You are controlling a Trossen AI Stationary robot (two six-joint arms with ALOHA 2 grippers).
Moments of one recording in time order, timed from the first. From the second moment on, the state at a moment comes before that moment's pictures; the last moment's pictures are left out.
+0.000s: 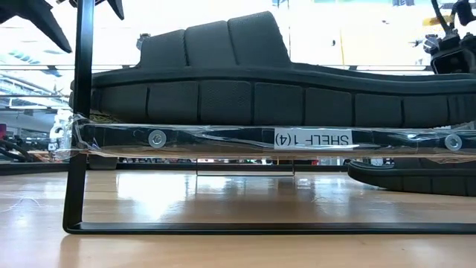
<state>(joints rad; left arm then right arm) -0.62 1.50 1.17 -0.76 -0.31 -2.08 0.72 0.68 0.34 -0.44 0.30 1.70</state>
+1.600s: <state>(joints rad) -0.59 1.50 1.17 -0.85 -0.36 -1.97 0.83 1.06 0.34 -0.33 0.63 2.28</state>
